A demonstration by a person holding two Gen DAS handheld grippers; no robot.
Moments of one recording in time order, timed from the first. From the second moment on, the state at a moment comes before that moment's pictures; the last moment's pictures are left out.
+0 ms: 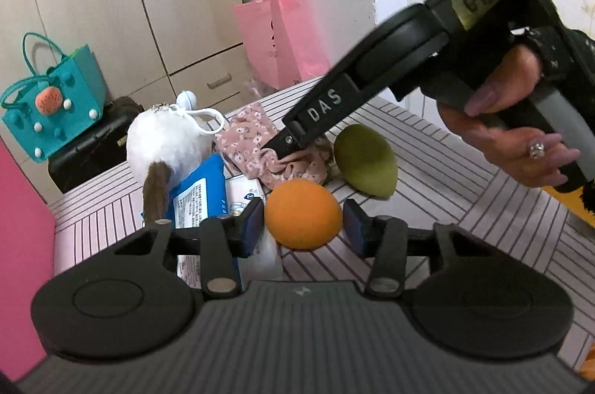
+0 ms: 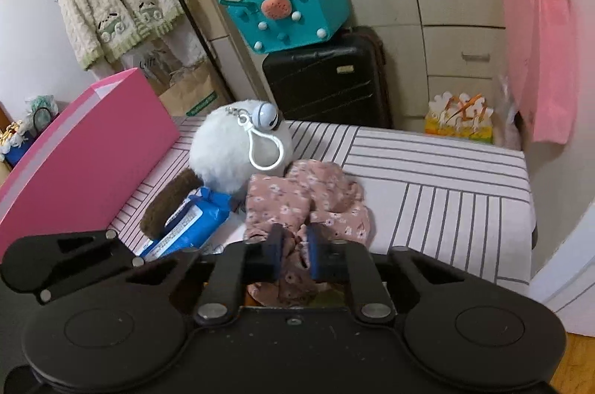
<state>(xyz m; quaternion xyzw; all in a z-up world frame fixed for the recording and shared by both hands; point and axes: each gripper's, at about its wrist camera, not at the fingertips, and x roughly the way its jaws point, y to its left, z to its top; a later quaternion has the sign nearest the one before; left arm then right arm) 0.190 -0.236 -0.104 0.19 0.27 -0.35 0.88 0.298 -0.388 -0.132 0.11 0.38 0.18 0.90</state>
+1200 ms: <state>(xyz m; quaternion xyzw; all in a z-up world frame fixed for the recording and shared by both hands) 0.137 -0.143 -0.057 0.05 0.34 -0.41 0.85 0.188 -0.353 -0.070 0.13 0.35 0.18 0.91</state>
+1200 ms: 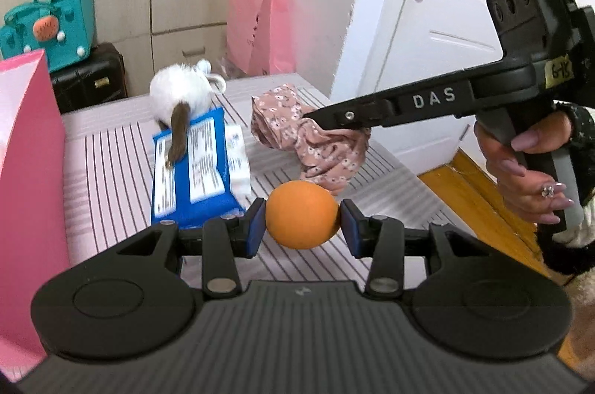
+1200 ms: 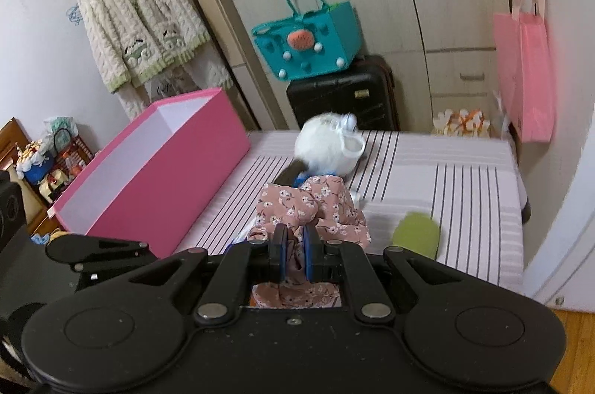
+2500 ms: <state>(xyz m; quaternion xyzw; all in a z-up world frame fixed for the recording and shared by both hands) 0.067 0.037 0.005 0.04 0.44 -0.39 0.81 0.116 -0.226 -0.042 0.19 0.44 0.38 0.79</state>
